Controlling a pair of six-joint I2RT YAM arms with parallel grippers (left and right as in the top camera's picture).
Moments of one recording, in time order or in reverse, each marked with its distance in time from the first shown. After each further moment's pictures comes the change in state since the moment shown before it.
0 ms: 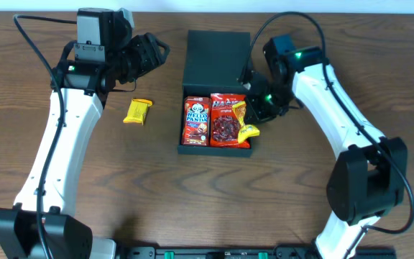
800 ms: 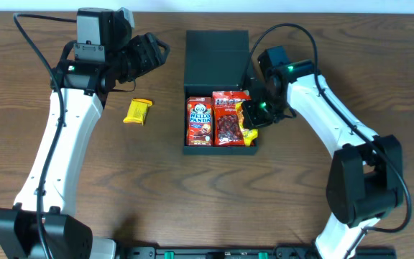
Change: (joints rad) left arm 0.000 0.000 0.000 -0.001 -0.005 0.026; right arm 0.018 -0.010 -0.126 0.178 0.081 0.115
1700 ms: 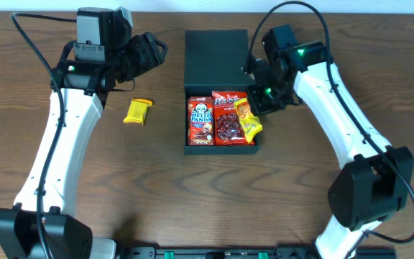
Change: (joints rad) left arm 0.000 0.000 0.000 0.004 -0.039 0.000; right arm 0.000 -0.024 0.214 -0.205 0.107 -0.010
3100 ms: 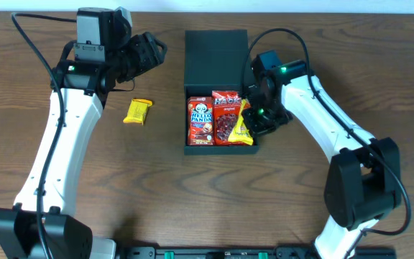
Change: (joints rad) left arm 0.000 0.000 0.000 0.000 -0.006 0.000; right arm 0.044 0.014 -0.188 0.035 0.040 0.000
